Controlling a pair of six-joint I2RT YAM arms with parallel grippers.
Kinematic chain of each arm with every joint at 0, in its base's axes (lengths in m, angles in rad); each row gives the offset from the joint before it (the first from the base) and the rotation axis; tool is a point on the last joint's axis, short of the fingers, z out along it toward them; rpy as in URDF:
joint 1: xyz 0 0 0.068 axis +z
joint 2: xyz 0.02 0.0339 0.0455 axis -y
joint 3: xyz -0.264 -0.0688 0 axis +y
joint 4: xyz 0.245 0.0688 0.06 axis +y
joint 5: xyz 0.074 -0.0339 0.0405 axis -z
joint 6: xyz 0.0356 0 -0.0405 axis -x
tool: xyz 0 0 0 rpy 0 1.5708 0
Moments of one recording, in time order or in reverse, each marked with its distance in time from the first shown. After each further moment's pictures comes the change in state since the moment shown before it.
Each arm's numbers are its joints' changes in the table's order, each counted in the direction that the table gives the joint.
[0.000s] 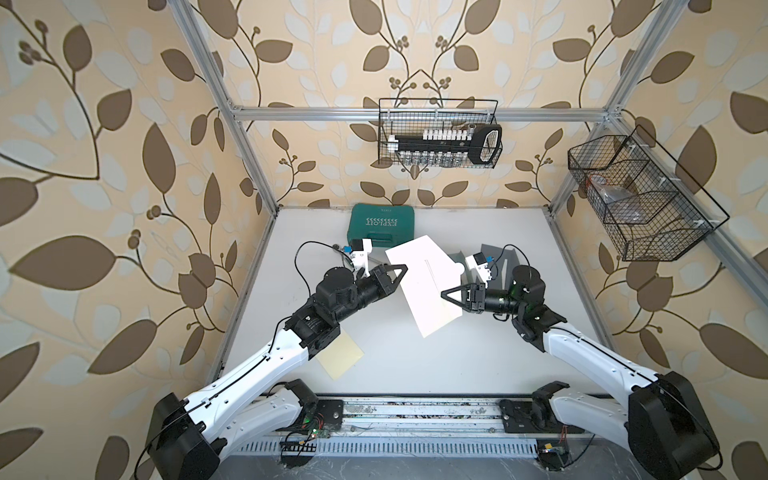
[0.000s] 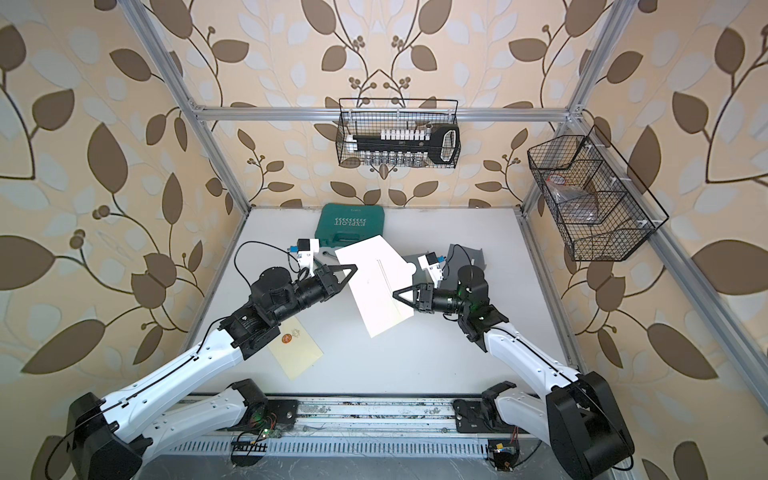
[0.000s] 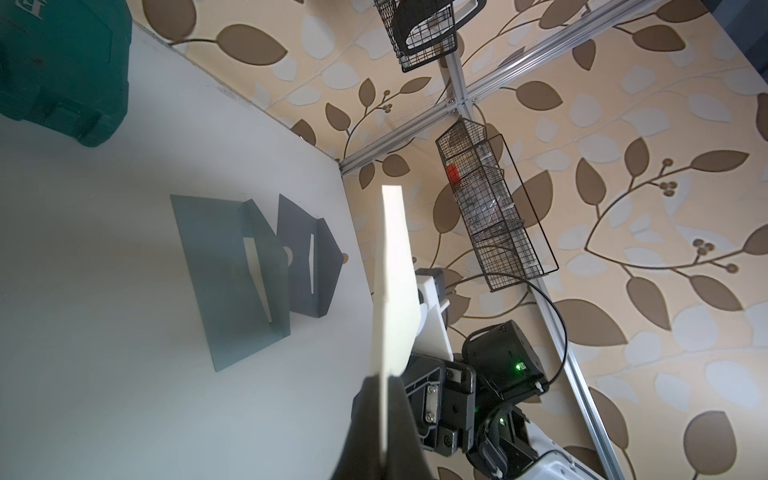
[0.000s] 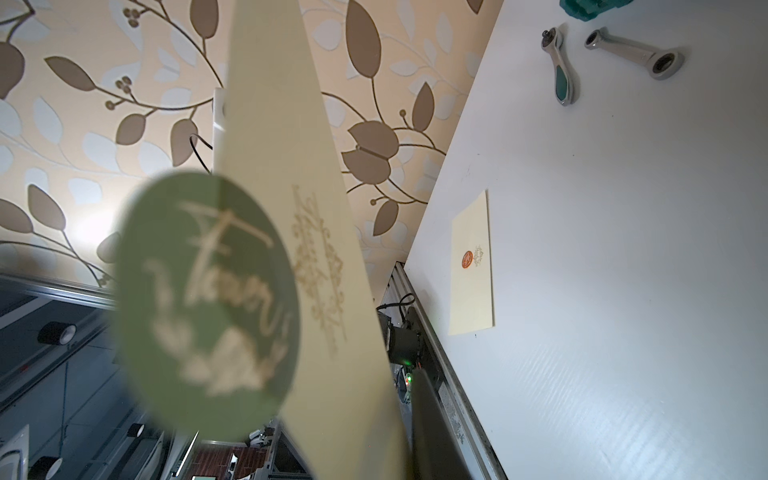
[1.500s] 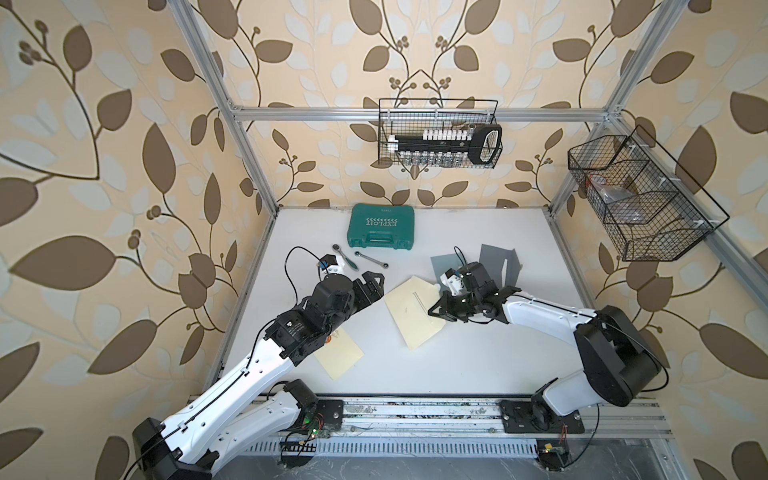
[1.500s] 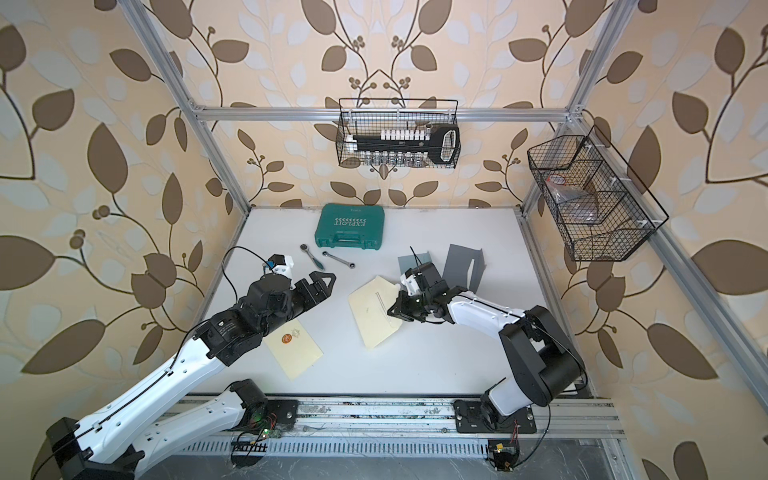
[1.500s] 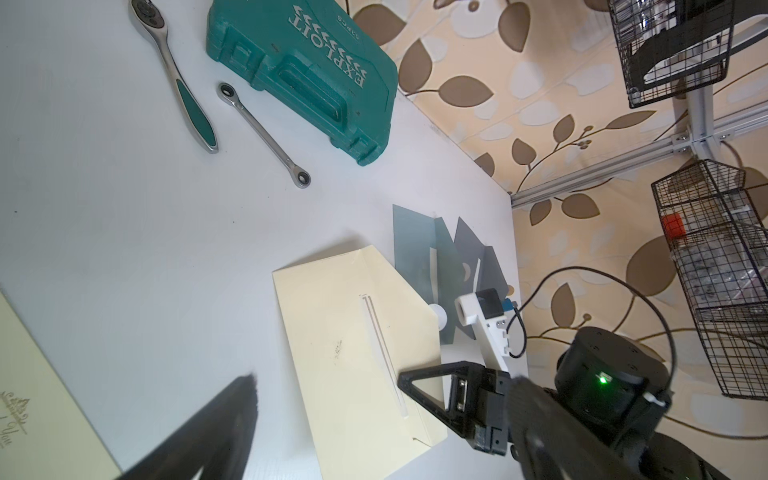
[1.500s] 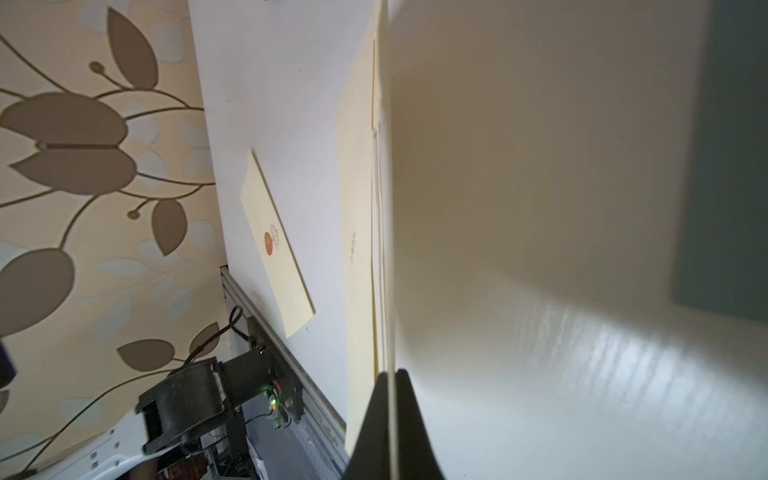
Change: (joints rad) left arm 0.006 0.105 -0.080 0.594 -0.362 -0.033; right arm 0.175 -0.455 -0.301 0.610 0.451 0.224
